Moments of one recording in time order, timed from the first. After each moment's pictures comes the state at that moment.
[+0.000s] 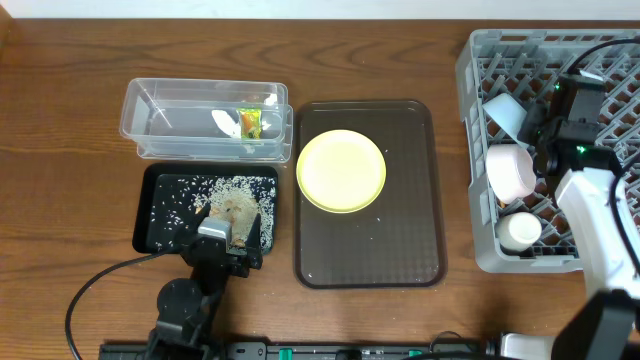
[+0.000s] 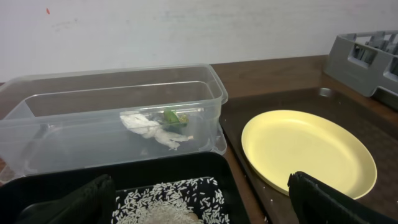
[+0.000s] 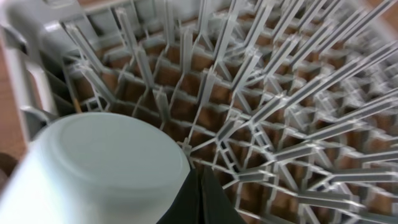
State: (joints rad) left arm -0.24 0.01 0.06 -0.21 -0.01 -0.03; right arm -0.14 1.54 1.09 -0.35 0.26 0.20
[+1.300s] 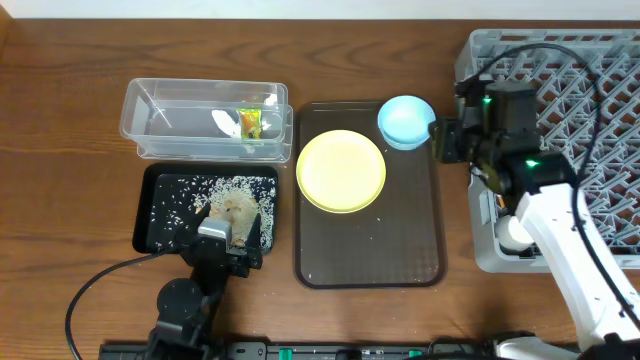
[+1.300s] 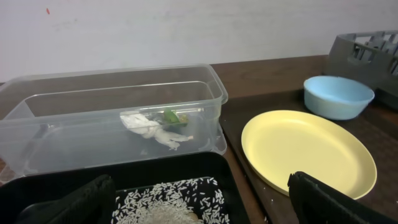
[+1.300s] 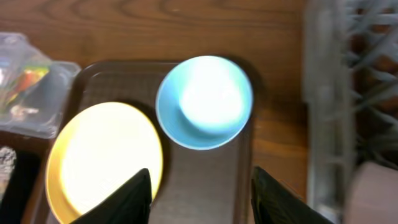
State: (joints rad) left arm -0.24 0.01 0.06 -0.21 -0.01 -0.03; right arm 0.18 1.41 1.09 -0.49 -0.15 0.19
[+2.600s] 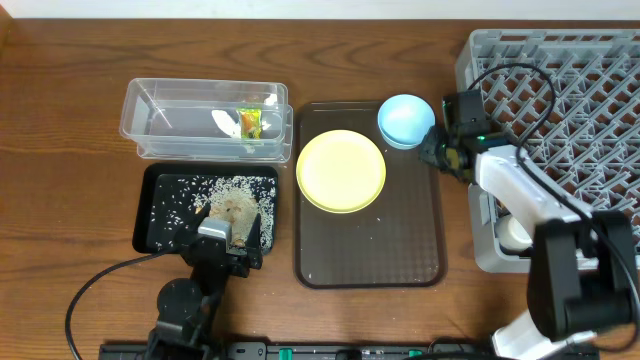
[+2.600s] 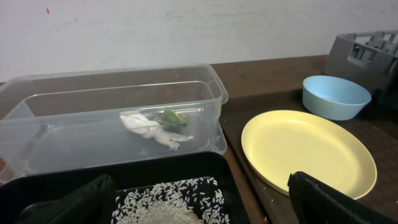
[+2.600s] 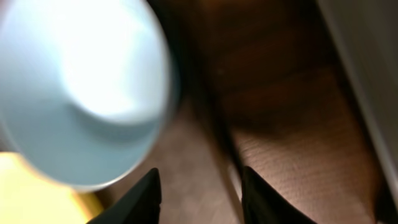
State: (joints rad) left arm -0.24 0.01 0.06 -0.21 -0.01 -0.03; right arm 0.20 1.76 1.09 -0.42 -0.01 0.63
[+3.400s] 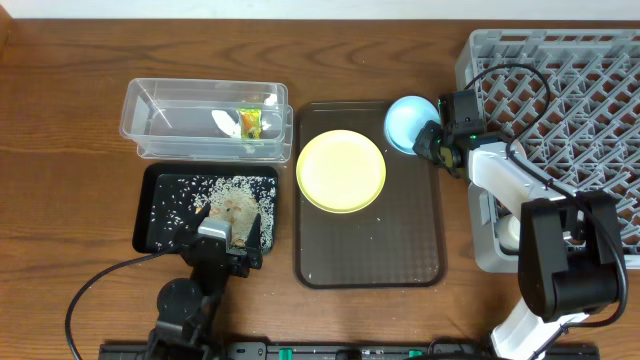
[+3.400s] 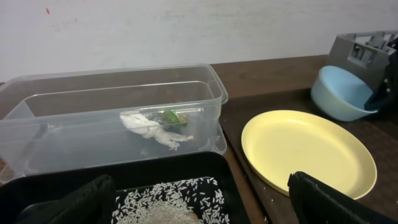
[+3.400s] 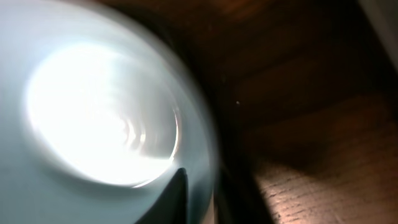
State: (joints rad) left arm -0.24 0.01 0.06 -0.21 -0.01 -0.03; right arm 0.20 1.87 1.09 -0.28 -0.02 0.69
